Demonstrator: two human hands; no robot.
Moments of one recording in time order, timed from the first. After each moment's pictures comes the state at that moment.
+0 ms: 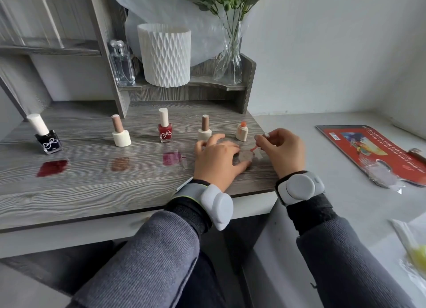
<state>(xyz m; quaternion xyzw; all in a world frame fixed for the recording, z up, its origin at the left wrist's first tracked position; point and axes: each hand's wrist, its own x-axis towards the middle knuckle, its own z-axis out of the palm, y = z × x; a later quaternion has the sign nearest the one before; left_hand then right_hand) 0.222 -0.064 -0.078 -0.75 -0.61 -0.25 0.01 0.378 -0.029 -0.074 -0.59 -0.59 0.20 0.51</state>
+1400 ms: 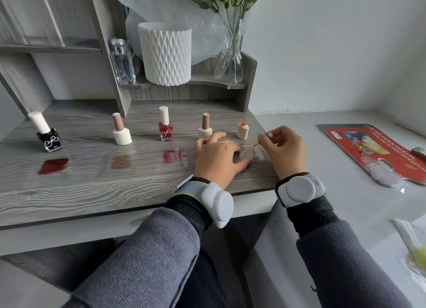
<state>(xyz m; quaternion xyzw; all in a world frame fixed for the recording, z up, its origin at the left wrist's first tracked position) 0.222 -0.062 -0.079 -0.75 -0.61 -0.25 0.02 0.378 -0.035 -0.075 -0.59 -0.60 0.16 0.52</state>
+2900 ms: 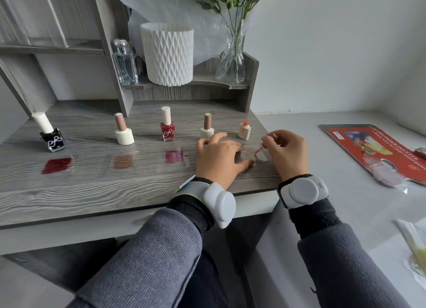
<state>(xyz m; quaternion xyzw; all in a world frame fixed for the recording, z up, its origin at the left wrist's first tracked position) 0.222 -0.065 -0.077 -0.75 -0.61 -0.26 0.01 0.376 -0.039 -0.072 -0.59 -0.60 0.17 0.51</state>
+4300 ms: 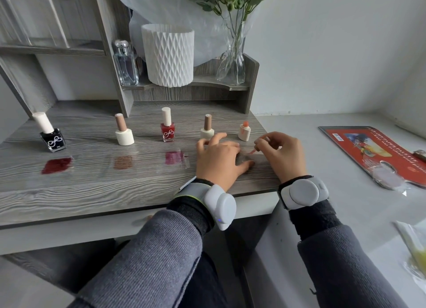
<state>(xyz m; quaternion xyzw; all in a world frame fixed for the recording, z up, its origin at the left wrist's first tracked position) 0.223 -0.065 -0.077 -0.75 -0.61 -0.24 0.02 0.374 -0.041 -0.070 -0.55 -0.66 0.19 0.48</state>
